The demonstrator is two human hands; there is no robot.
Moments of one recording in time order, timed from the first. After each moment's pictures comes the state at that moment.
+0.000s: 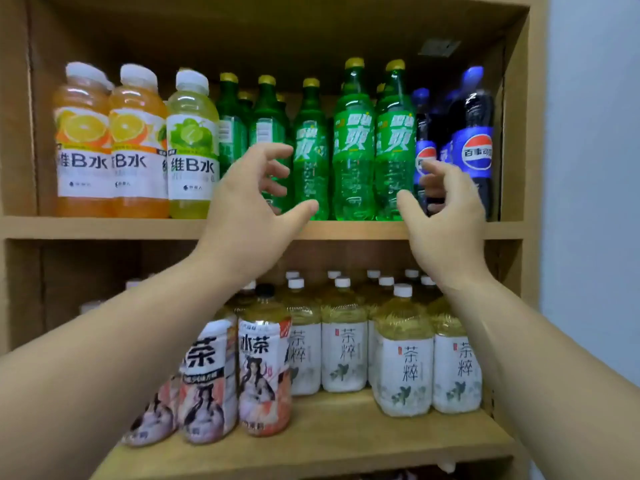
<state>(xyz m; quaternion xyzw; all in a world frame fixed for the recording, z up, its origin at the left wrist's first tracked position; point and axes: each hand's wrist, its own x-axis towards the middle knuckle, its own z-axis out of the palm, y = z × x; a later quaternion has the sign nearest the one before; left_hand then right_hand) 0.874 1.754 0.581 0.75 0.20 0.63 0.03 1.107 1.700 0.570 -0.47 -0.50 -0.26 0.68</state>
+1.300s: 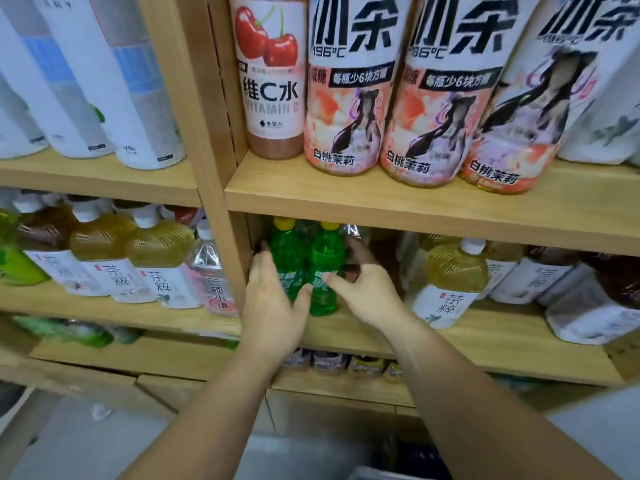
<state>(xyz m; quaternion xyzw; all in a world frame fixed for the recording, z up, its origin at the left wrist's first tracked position) 0.667 1.832 0.129 0.66 0.61 0.37 0.22 0.838 1.840 0.139 -0.65 -0.58 0.32 0.37</state>
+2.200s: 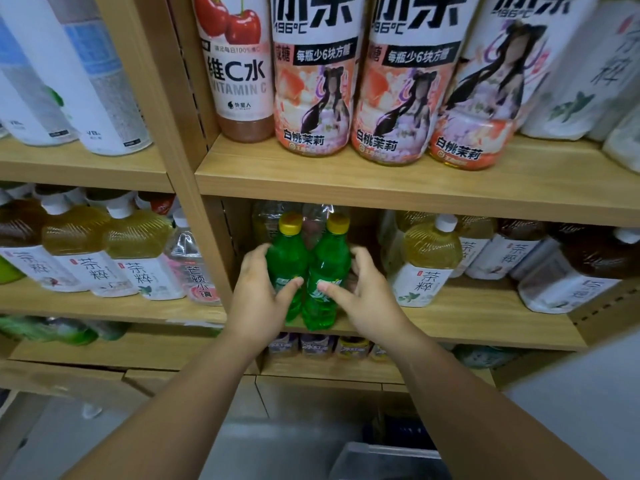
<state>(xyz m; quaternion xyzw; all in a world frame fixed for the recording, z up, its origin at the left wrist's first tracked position) 0.669 1.824 0.128 0.68 0.57 0.36 0.29 0.855 1.794 0.121 -0.62 -0.56 0.37 0.42</state>
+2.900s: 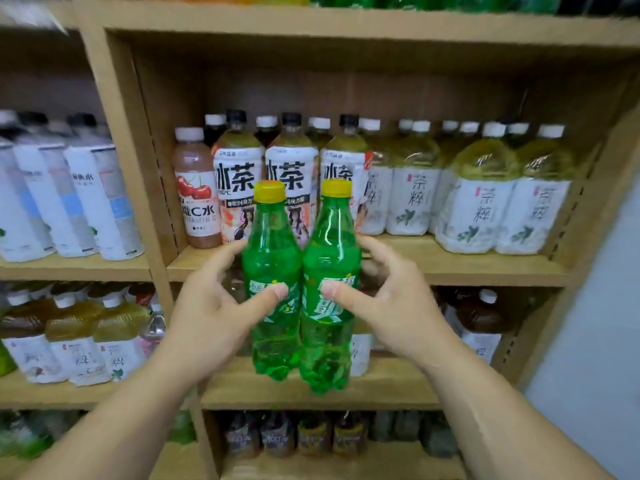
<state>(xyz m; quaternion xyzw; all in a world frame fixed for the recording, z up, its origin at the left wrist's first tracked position) 0.713 1.692 0.324 0.71 0.37 0.53 0.29 0.933 1.652 0.328 -0.50 -0.64 0.22 0.54</state>
